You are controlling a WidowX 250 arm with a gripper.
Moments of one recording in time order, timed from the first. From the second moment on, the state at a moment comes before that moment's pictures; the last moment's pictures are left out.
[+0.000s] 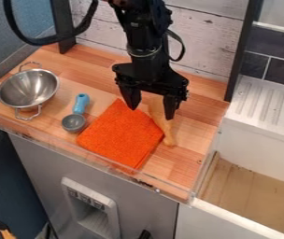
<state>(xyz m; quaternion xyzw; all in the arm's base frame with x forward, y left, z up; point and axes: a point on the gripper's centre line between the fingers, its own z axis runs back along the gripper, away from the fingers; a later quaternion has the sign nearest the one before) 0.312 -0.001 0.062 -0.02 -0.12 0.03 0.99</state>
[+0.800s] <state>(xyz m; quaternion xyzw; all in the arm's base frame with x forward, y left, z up) 0.306 -0.023 0.031 -0.02 -0.08 0.04 1.00</state>
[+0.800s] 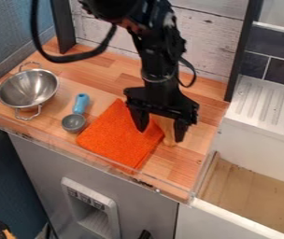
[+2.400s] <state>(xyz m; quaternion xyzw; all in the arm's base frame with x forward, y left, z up) 0.348 -0.012 0.018 0.03 -0.08 0.05 1.00</state>
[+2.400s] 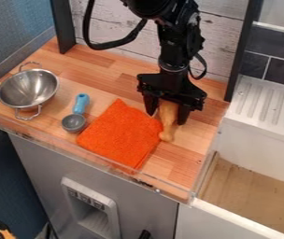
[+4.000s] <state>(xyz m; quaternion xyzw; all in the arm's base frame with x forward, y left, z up) 0.390 0.167 0.042 -0.03 -0.12 0.44 0.89</state>
